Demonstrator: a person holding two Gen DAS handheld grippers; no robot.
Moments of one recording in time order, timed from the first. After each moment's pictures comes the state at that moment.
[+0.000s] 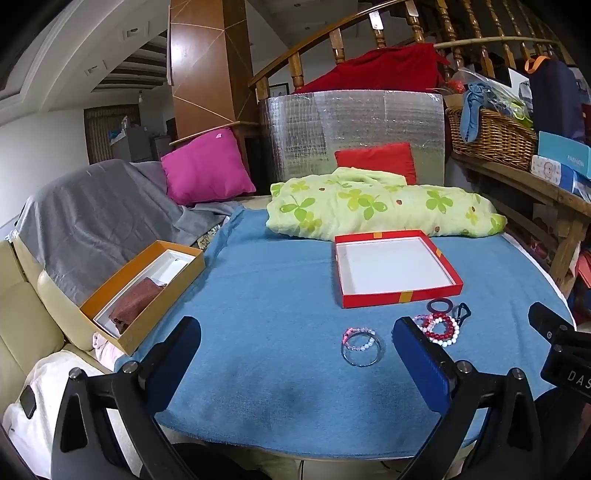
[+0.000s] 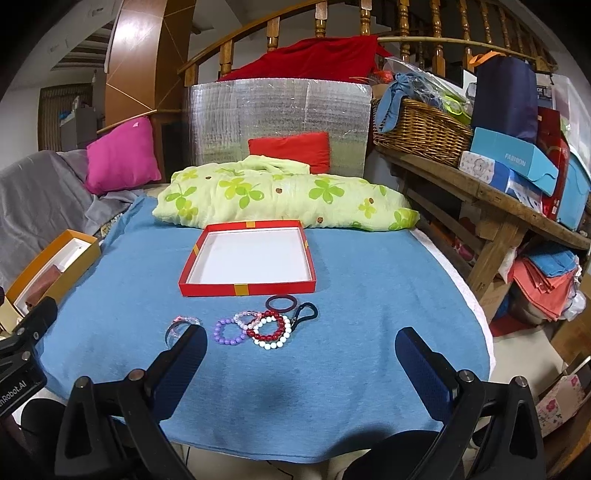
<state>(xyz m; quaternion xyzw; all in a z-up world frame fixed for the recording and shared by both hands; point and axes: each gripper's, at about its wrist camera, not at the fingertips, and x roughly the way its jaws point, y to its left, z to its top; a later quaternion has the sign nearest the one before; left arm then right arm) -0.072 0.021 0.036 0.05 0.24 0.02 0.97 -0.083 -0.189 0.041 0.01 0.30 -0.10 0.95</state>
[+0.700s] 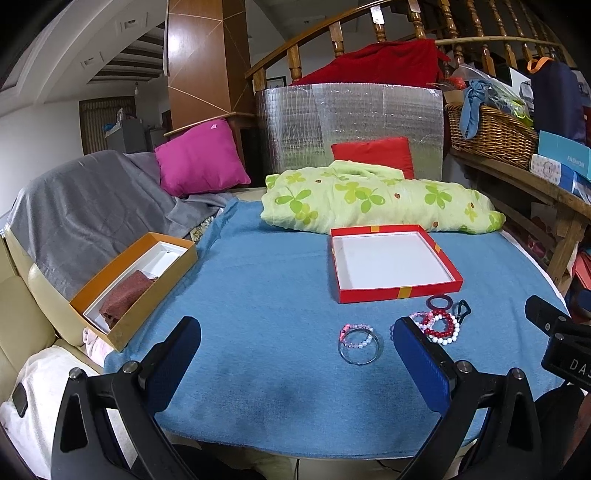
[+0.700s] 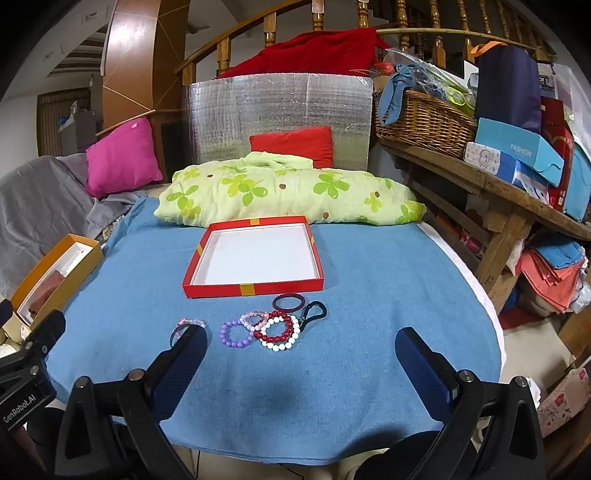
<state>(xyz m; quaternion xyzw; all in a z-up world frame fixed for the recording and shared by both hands) -0.058 0.025 0.026 0.04 0.26 0.01 0.97 -0.068 -0.187 0.032 0.02 0.33 -0.09 0.94</state>
